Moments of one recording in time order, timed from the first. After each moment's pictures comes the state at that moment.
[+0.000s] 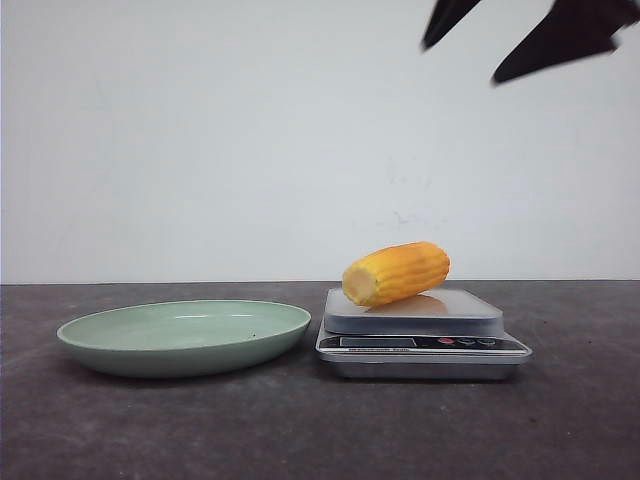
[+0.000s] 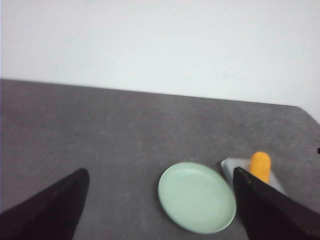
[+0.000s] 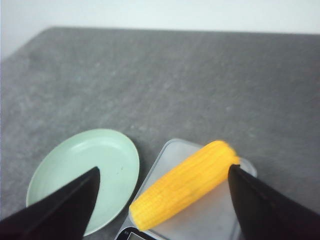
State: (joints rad) left arm -0.70 0.49 1.56 -1.38 -0.47 -0.36; right arm 0.51 1.11 0.90 -0.23 -0.08 0.27
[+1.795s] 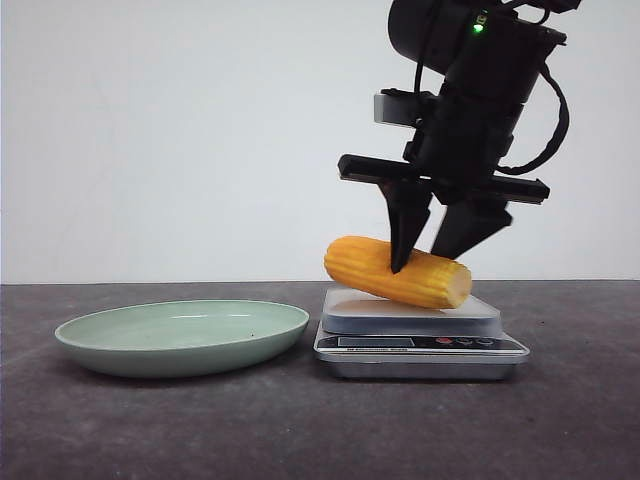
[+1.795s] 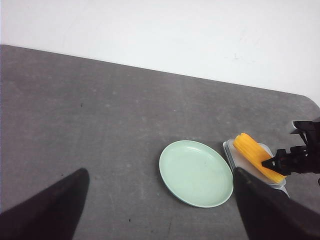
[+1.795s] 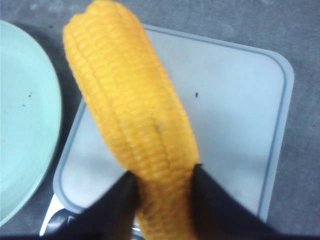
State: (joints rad) left arm -0.50 0.44 1.54 -1.42 -0.29 -0.35; right arm 0.60 1.63 1.07 -0.36 0.08 0.40
